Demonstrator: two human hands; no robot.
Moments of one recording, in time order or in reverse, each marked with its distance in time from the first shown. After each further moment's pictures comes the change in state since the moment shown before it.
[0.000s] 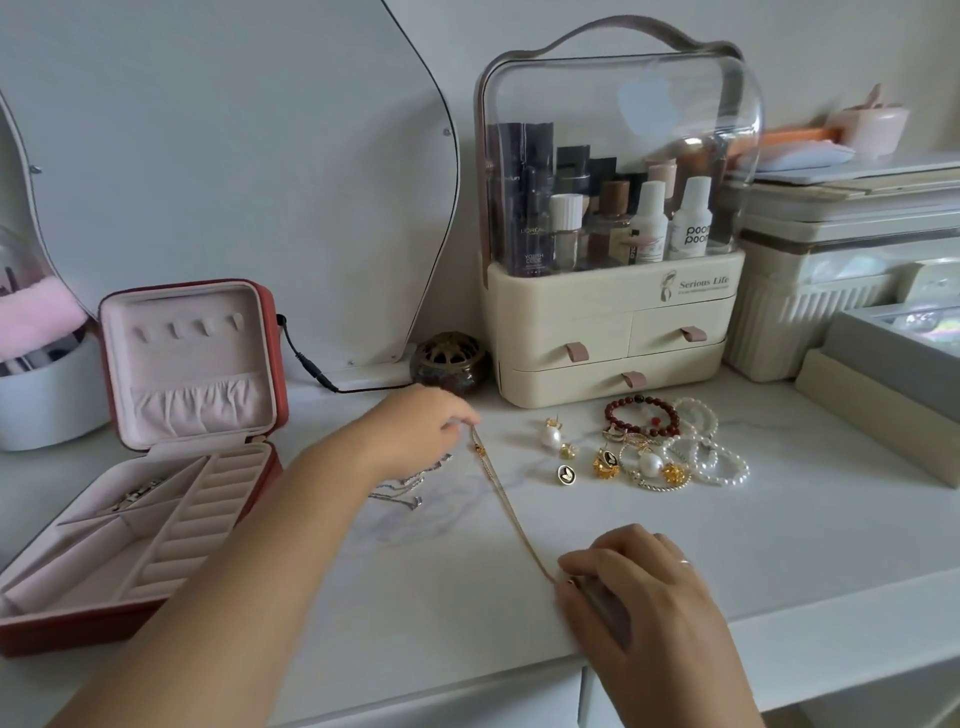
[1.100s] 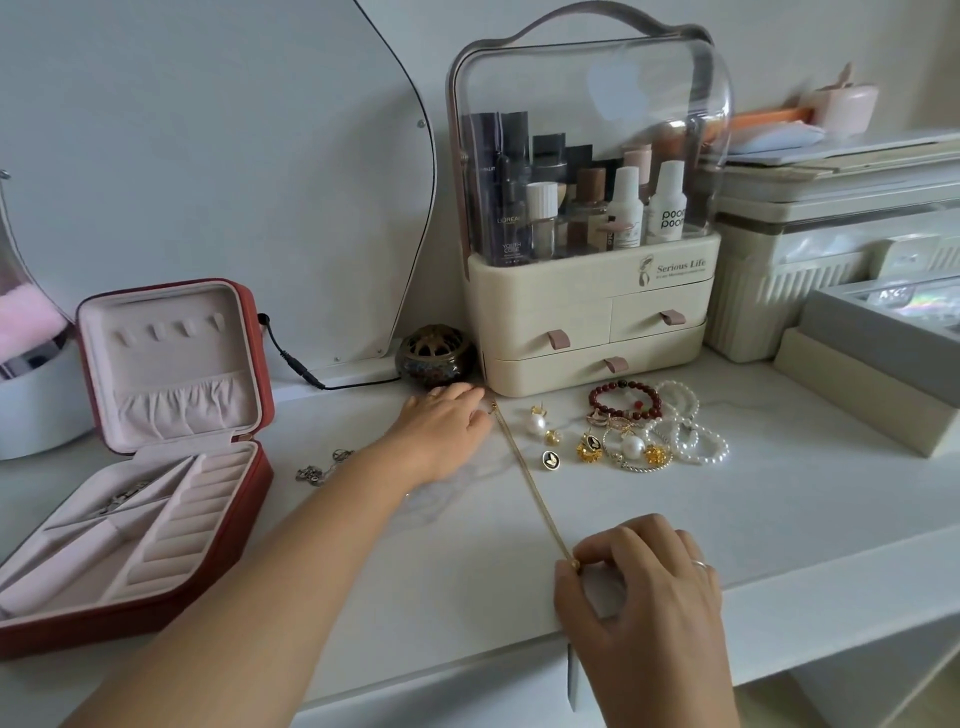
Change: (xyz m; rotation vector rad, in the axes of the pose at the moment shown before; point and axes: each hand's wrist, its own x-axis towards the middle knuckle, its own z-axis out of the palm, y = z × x) left_hand 0.023 0.023 0.036 0.080 -0.036 -0.105; right_hand -0.010 -0.011 0.002 -0.083 0.170 0.226
